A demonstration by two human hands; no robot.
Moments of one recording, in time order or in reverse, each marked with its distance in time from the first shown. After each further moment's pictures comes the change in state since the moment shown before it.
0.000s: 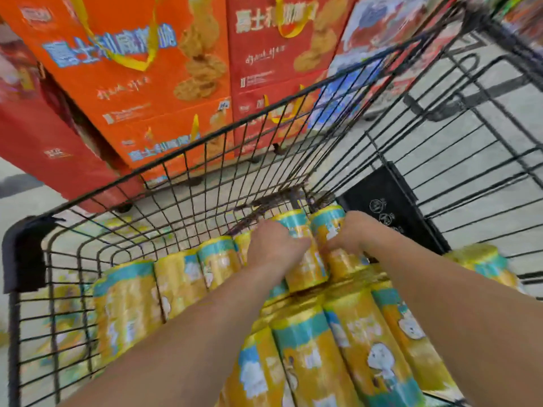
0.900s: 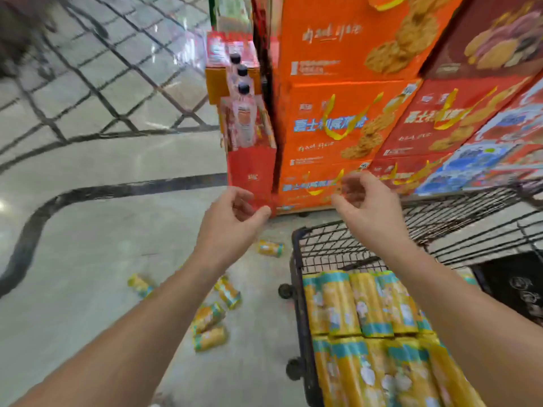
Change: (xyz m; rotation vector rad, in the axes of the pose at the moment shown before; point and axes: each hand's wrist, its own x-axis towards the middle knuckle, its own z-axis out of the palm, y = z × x) left_hand -0.138 -0.235 -0.369 -0.436 0.574 0.239; right_hand -0.214 -0.339 0.001 0.481 0.560 -0.668
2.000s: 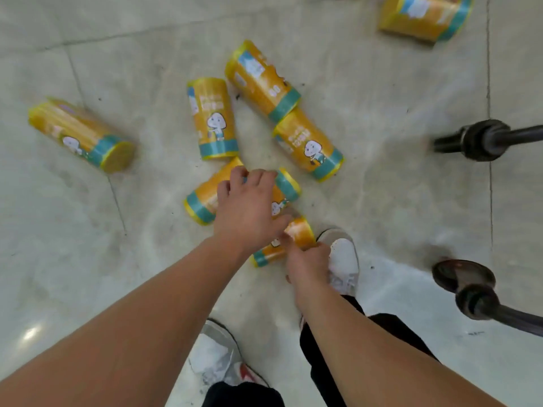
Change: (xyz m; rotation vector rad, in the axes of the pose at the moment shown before) left_hand 0.077 -0.726 0.115 0.803 -0.599 -0.043; right_hand -0.218 0.255 0.754 0.307 -0.287 1.467
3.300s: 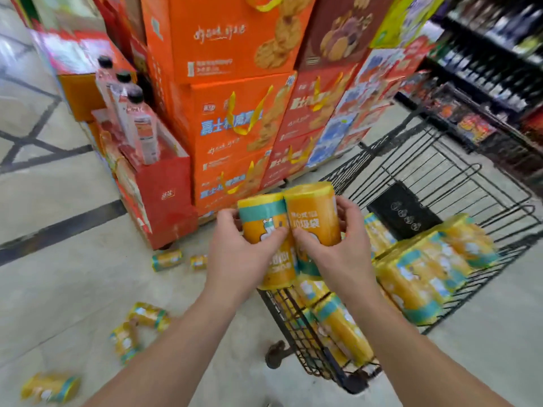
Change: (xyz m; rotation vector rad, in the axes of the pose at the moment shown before) left_hand -0.311 0.436 -0.494 -1.027 0.192 0.321; right_hand -0.554 -0.148 -0.533 0.263 0.513 -1.162
